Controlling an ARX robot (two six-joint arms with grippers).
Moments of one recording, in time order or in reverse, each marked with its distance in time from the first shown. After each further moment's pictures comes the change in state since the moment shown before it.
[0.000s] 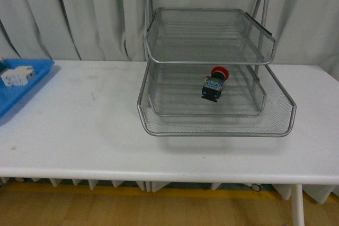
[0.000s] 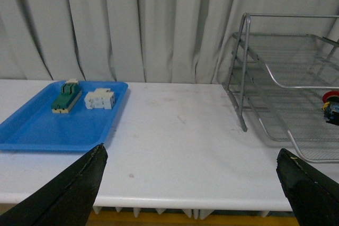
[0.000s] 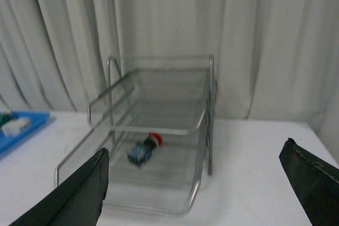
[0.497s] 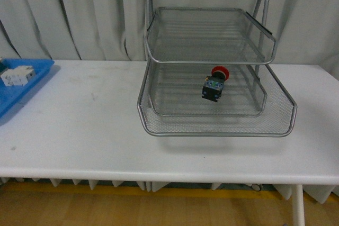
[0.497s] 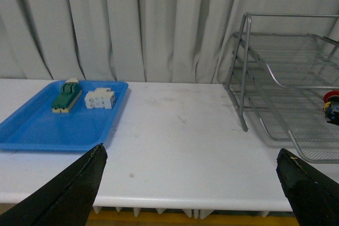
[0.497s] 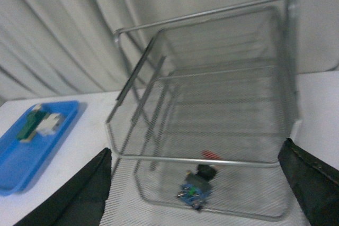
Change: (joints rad) left arm 0.000 0.000 0.000 0.000 0.000 0.000; right arm 0.160 1.022 0.761 0.010 0.048 0.223
